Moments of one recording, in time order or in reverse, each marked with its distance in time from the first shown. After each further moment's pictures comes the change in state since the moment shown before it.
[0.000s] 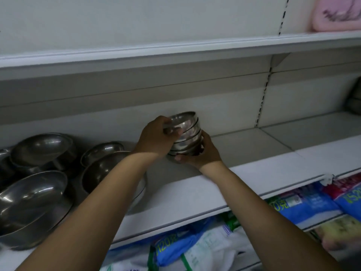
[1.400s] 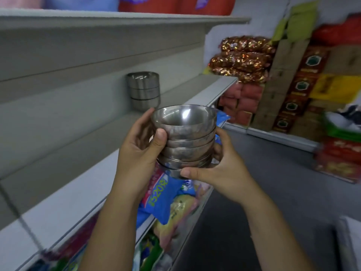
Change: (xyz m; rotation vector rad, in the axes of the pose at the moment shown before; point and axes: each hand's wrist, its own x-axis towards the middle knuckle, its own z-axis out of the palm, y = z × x) left_hand -0.050 0.430 0.436 -1.216 -0.536 0.334; right_hand -0.217 0.040 -0.584 -0.085 0.629 0.152
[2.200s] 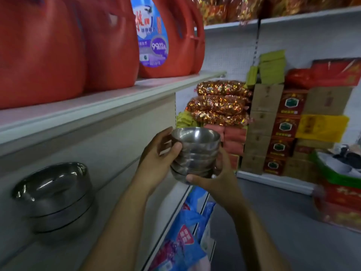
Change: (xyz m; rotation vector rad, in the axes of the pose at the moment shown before) left_hand 0.389 -0.154 0.162 0.240 -0.253 0.010; right_hand 0.375 0.101 -0.173 0.029 0.226 -0.142
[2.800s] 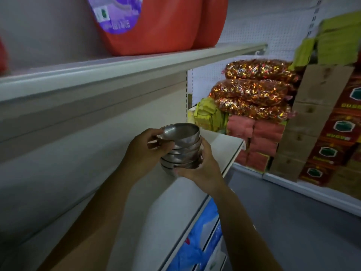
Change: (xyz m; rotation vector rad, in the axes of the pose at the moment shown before) left_hand 0.176 -0.117 0.014 0.335 0.158 -0.207; right_hand 0.225 0.169 0.009 0.016 -0.199 0.082
